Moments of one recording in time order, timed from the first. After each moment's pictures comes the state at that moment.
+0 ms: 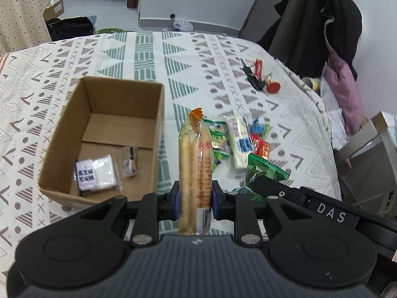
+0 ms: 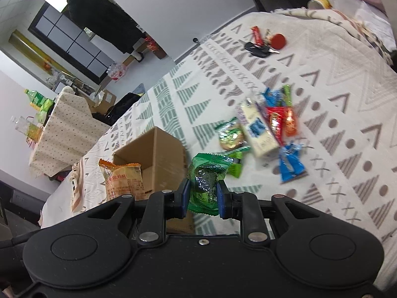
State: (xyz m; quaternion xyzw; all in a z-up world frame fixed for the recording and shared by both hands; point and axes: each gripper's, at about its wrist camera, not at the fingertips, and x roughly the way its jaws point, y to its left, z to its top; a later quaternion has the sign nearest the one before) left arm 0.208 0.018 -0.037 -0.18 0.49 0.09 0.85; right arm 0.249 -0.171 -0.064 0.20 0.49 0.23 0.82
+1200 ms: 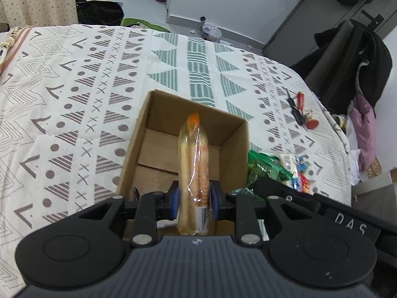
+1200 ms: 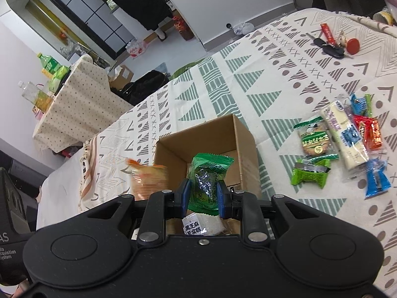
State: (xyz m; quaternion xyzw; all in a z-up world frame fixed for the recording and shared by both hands) left arm 0.212 0.159 -0.059 -0.25 0.49 0.12 0.83; right arm 0.259 -0.029 -0.053 0.14 0.50 0.28 0.81
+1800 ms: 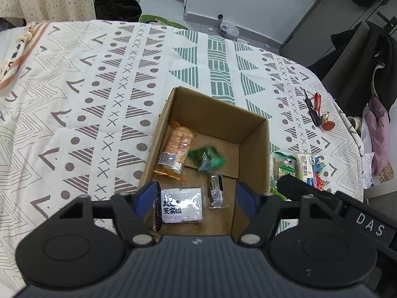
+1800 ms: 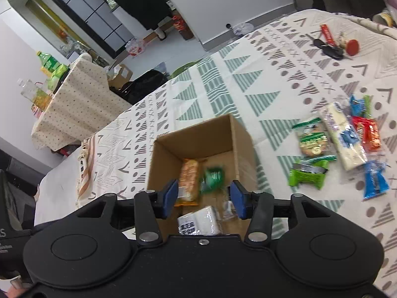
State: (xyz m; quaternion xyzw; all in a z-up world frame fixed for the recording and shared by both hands) left arm 0.201 0.163 -0.054 -0.24 0.50 0.15 0.82; right arm 0.258 -0.038 -0.053 0.14 0.50 0.28 0.81
